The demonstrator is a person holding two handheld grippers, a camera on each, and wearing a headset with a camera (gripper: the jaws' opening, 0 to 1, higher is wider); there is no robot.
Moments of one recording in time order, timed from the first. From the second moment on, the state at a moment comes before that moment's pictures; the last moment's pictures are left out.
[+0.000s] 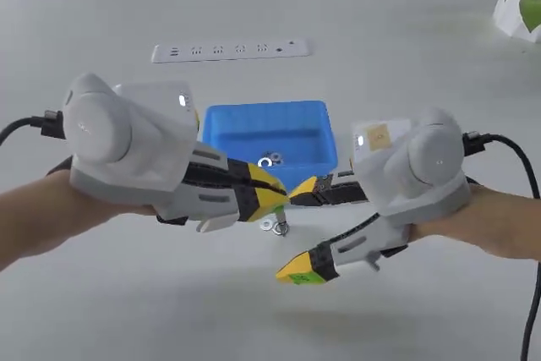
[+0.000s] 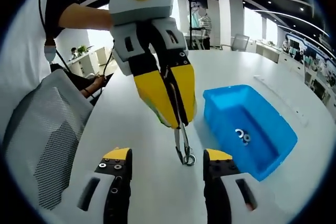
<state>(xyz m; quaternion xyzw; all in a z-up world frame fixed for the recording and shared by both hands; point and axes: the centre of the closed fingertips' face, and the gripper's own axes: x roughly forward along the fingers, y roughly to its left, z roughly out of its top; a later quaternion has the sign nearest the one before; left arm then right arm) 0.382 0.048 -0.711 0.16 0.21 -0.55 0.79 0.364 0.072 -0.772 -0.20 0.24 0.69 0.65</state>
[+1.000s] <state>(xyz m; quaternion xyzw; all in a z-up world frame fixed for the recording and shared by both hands) 0.385 0.043 -0.712 0.14 0.21 -0.55 0.80 0.379 0.081 -0.780 -0.27 0.21 0.70 0.62</state>
